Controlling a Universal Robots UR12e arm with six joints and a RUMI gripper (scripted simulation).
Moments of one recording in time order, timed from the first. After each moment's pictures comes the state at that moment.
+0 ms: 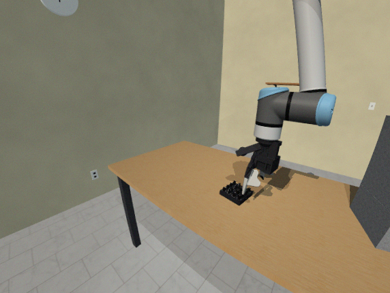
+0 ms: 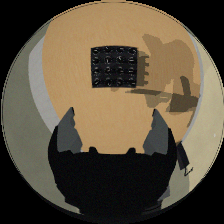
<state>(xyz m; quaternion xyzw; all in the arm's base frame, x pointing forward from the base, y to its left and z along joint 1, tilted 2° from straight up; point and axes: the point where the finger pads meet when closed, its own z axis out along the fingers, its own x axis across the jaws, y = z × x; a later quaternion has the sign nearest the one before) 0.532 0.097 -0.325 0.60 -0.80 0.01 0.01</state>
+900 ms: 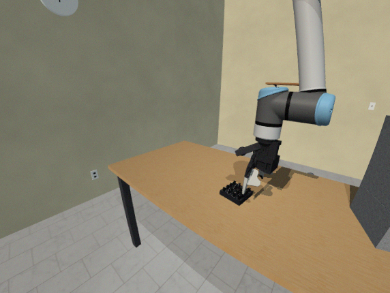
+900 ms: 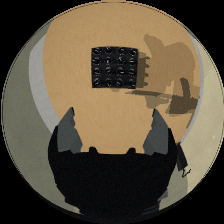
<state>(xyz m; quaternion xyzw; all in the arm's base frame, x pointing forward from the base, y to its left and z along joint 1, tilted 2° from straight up) 0.534 0.095 -0.324 0.61 -0.79 0.01 0.01</state>
